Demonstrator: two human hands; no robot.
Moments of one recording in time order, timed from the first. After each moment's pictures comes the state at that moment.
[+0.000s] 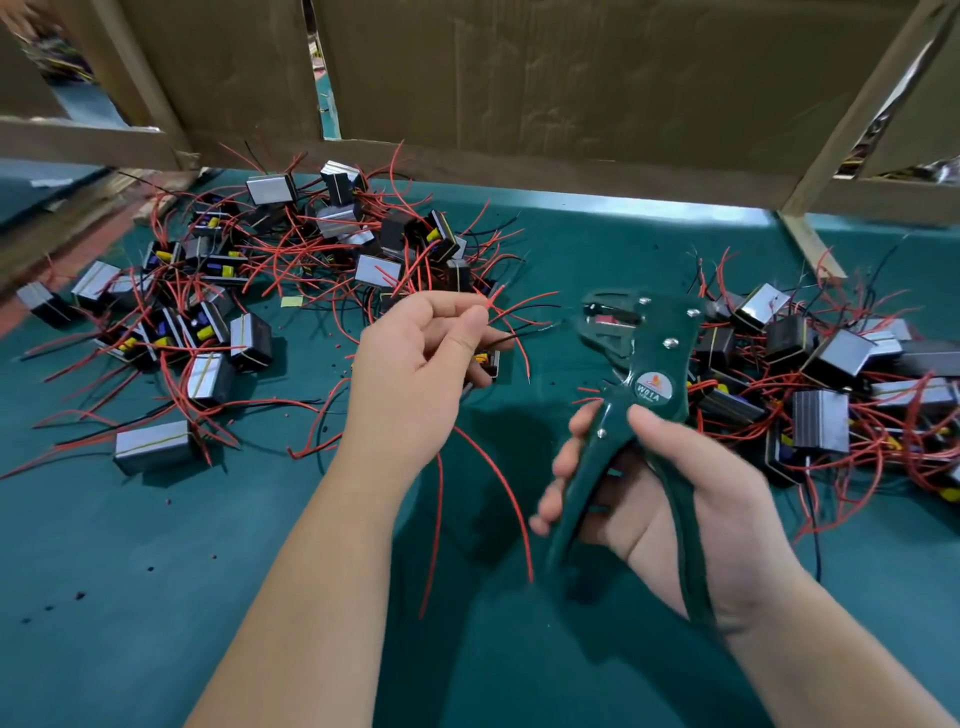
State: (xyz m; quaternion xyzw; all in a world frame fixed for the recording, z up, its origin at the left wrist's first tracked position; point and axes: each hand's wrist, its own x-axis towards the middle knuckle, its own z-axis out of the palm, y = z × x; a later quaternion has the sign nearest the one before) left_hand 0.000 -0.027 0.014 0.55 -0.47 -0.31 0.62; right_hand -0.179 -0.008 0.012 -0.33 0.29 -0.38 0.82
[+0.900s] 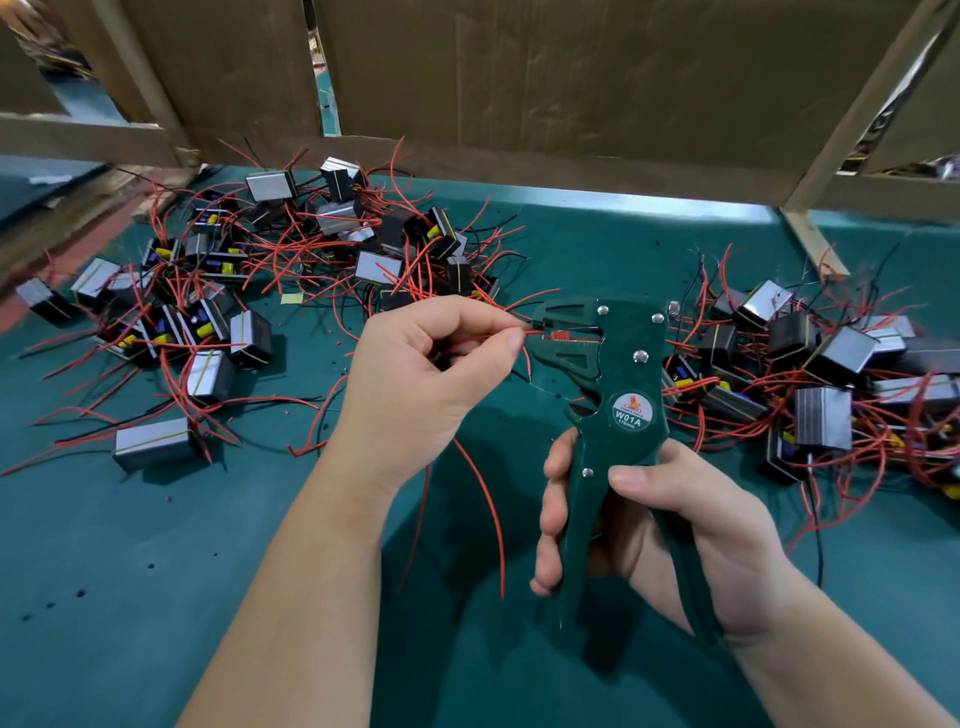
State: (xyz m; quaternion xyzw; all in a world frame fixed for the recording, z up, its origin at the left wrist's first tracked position) left_hand 0.001 -0.017 0.023 0.47 -0.55 -0.31 0.61; right_hand -0.183 -0.004 0.009 -0.41 0.21 -0.29 0.84
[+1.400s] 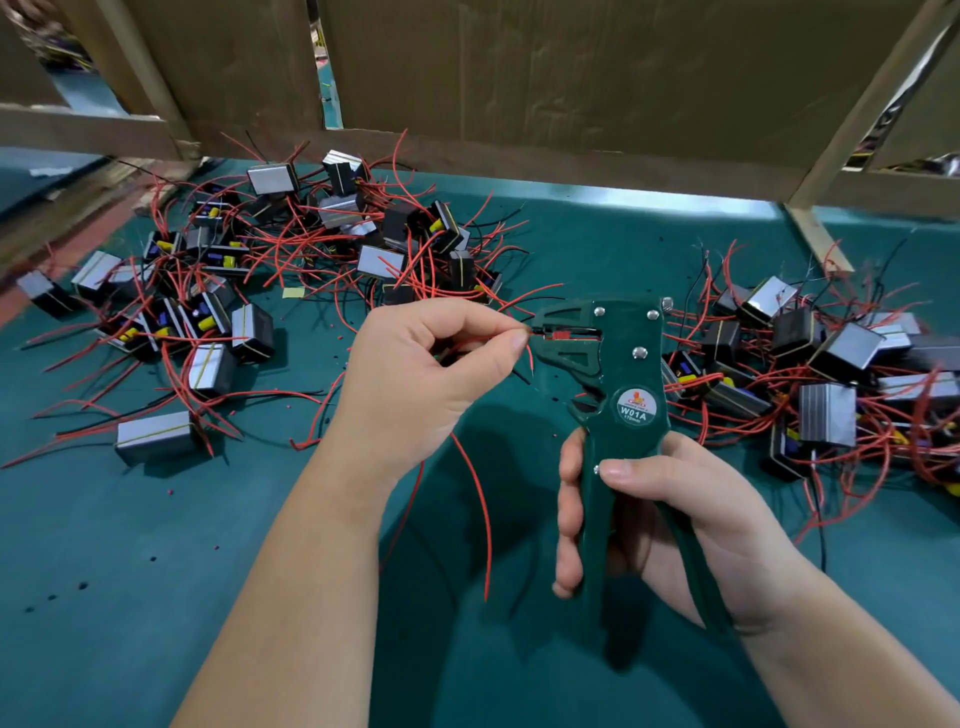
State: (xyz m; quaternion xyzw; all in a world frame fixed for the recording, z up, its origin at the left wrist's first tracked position) left_hand 0.005 -0.018 0.021 0.48 -0.58 -0.30 0.59; right_hand -0.187 -0.006 0.008 -0.42 0.27 -0.29 0.82
